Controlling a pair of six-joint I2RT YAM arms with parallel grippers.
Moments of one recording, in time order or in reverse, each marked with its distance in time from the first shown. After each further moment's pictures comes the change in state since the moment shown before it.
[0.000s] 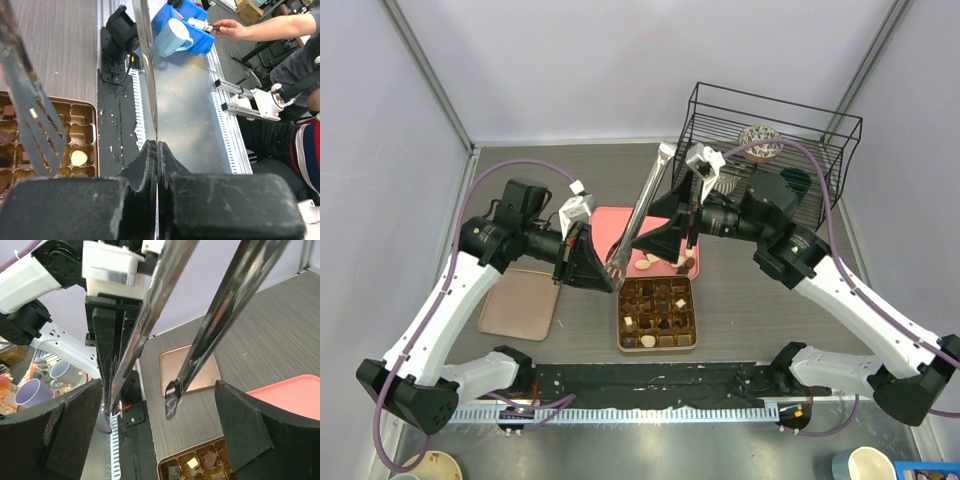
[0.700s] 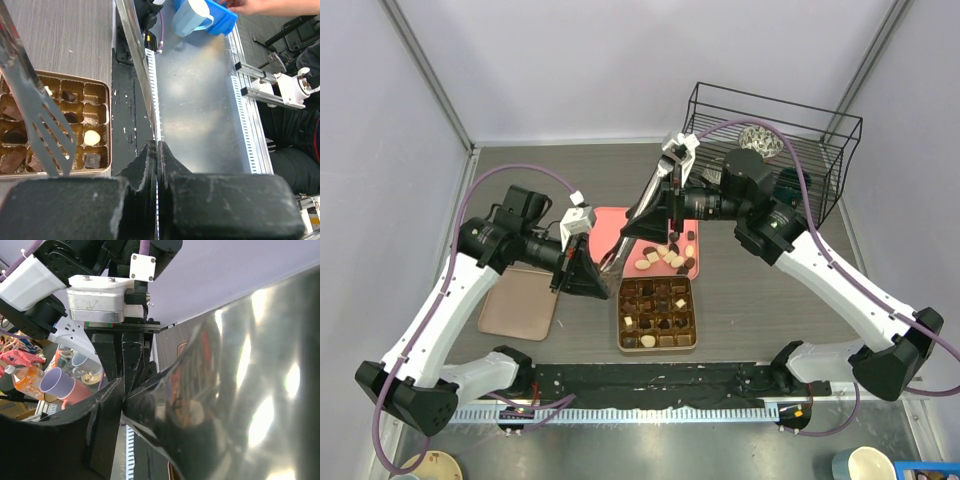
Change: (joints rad) left arm 0.000 -0.010 0.000 -0.161 -0.092 0.202; right arm -0.026 0.192 0.171 -0.042 -0.176 0.028
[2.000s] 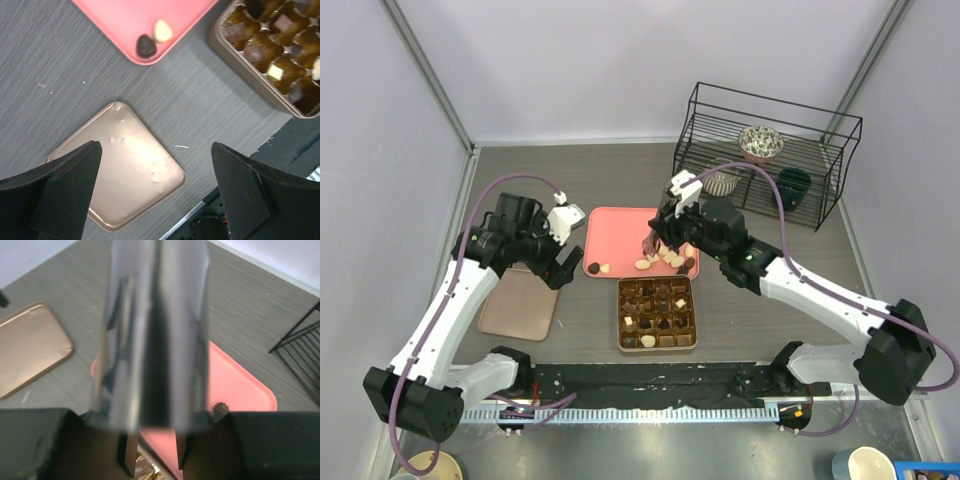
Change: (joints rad) left arm 0.116 -0.041 -0.132 0.091 -0.943 0.018; right arm 0.044 -0.052 -0.422 0.174 0.724 -0.319
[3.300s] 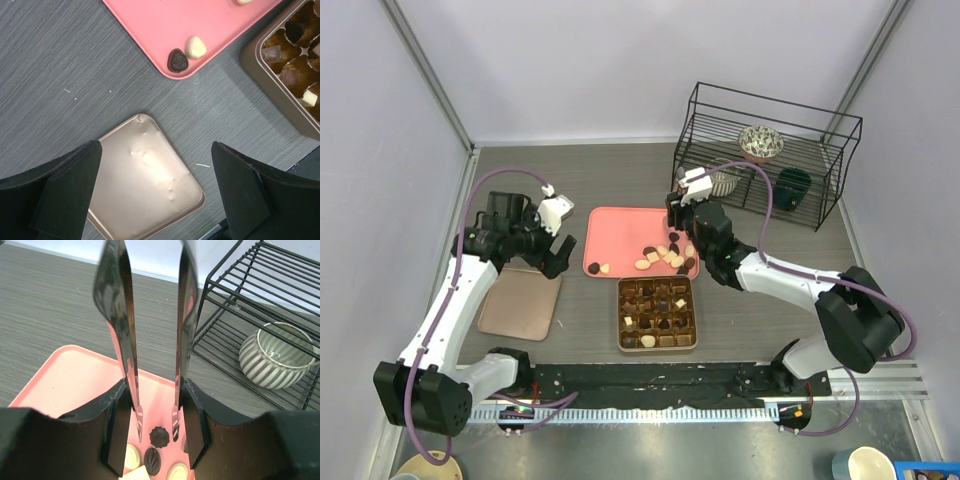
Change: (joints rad) left arm 0.144 0.035 -0.091 0.174 0.029 0.021; right arm -0.056 0.236 -0.129 0.476 0.427 -0.033
